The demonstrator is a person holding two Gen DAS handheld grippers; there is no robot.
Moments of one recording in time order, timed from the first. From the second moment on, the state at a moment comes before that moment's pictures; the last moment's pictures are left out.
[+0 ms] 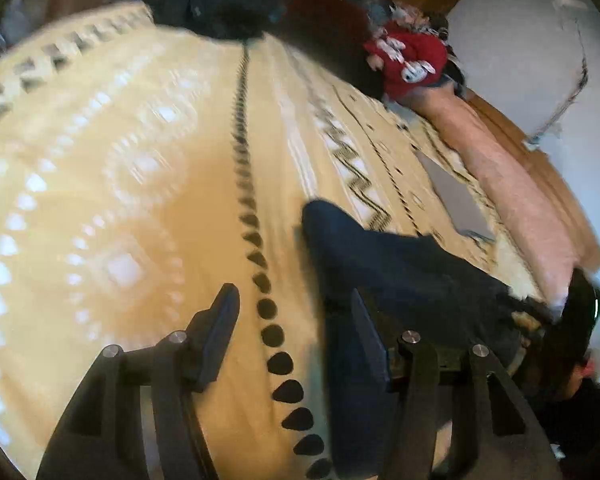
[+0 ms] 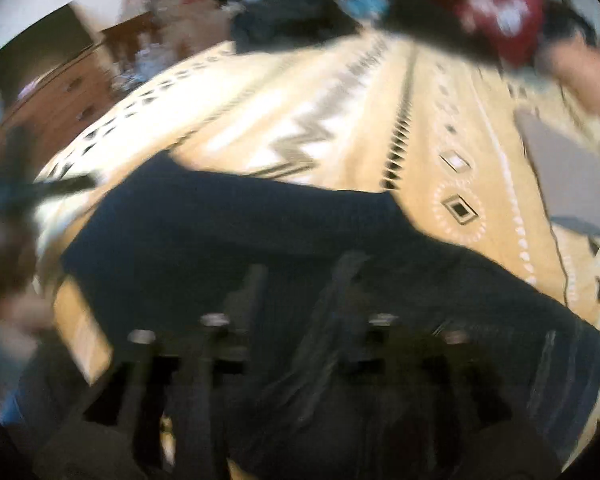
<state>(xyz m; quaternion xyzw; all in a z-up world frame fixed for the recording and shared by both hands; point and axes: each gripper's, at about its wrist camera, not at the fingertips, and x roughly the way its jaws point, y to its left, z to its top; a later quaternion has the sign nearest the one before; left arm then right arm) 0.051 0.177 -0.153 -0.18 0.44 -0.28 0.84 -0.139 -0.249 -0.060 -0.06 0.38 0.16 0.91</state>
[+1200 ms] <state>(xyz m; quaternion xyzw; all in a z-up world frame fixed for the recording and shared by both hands) 0.157 0.118 -0.174 -0.18 0.47 -0.41 0.76 -0.169 -0.056 -0.113 -0.26 0.37 0.17 0.88</state>
